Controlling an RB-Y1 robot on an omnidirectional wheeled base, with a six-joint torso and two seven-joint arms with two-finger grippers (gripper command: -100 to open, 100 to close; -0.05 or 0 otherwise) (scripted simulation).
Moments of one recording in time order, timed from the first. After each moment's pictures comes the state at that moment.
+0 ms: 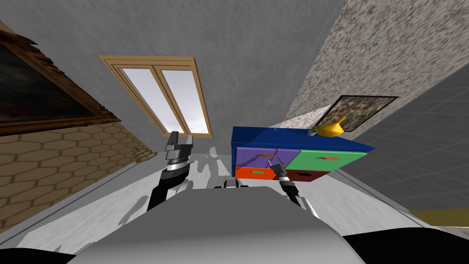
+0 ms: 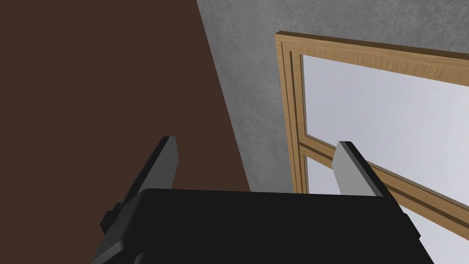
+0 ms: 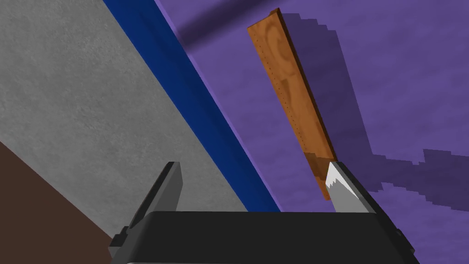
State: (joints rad) left arm 0.54 0.04 -0.02 -2.38 0.02 -0.53 -0.04; right arm 0.26 -0.13 -0.58 -1.27 0.63 -0.93 1.85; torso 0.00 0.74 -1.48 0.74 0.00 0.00
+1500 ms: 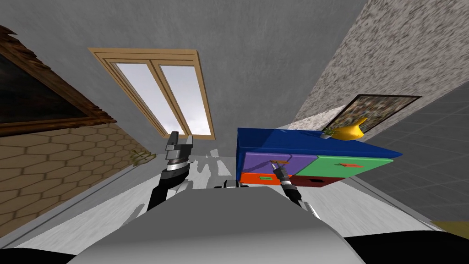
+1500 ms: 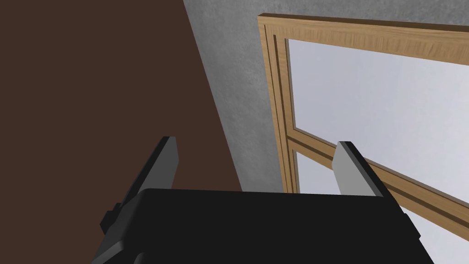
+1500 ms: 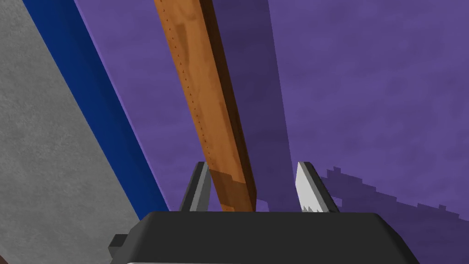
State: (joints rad) left arm 0.54 0.04 -0.02 -2.38 0.02 -0.53 -0.04; right arm 0.21 -0.16 -0.67 -1.09 0.71 -0.95 2.10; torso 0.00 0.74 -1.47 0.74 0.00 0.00
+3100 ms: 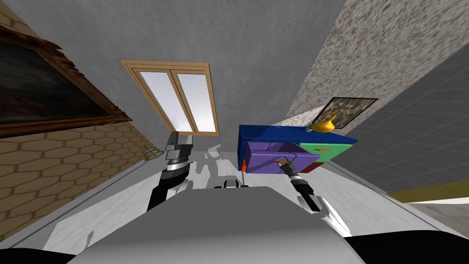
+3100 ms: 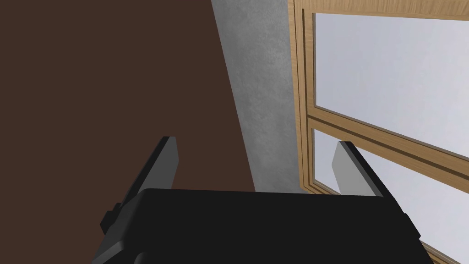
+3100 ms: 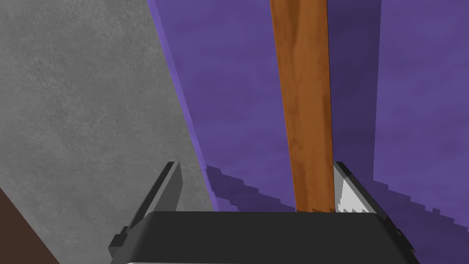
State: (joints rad) left arm 0.54 0.04 -0.02 -2.38 0.02 -0.53 -0.04; right arm 0.22 -0.33 -0.66 -1.15 0.71 -0.88 1.93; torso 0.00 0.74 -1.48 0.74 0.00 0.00
